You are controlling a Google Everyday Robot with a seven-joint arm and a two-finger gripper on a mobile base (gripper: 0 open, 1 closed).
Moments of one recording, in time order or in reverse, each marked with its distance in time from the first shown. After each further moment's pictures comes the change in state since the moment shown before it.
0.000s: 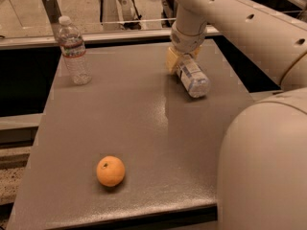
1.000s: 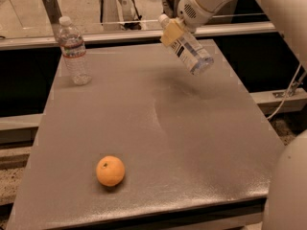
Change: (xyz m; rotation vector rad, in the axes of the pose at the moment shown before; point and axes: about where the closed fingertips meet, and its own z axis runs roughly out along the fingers) arm -0.038 0.023 -0.093 -0.213 -0.392 -0.263
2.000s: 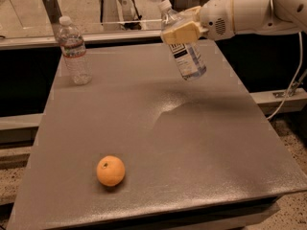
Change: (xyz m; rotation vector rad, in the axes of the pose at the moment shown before) arm -0.008 0.054 -0.059 -0.259 -0.582 -0.217
